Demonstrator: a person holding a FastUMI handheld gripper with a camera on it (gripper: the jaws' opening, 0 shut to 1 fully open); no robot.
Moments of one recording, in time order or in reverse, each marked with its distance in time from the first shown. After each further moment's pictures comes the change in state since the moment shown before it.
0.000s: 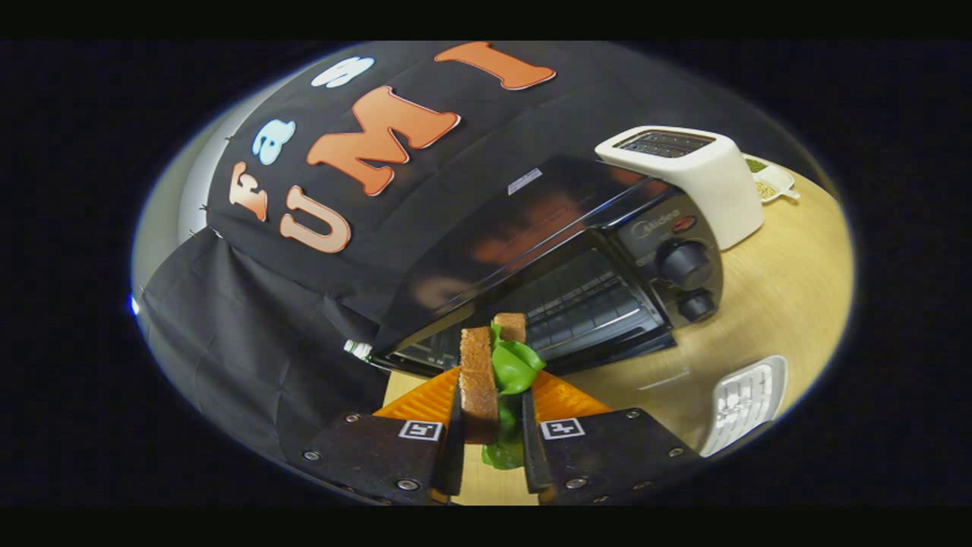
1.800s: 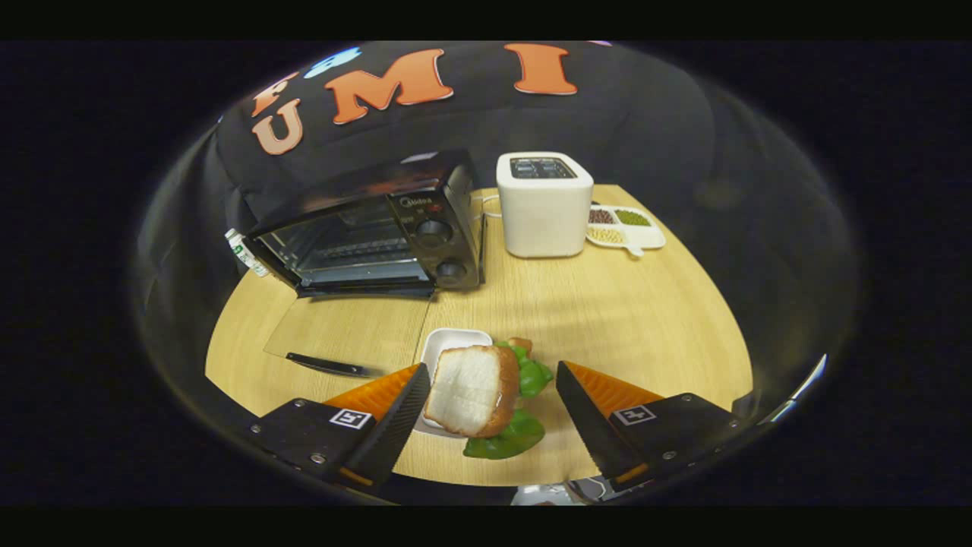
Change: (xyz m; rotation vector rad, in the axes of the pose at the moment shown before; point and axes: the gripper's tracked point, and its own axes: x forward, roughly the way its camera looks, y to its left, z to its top) arm -0.178 -0.179 0.004 -0.460 0.227 -0.505
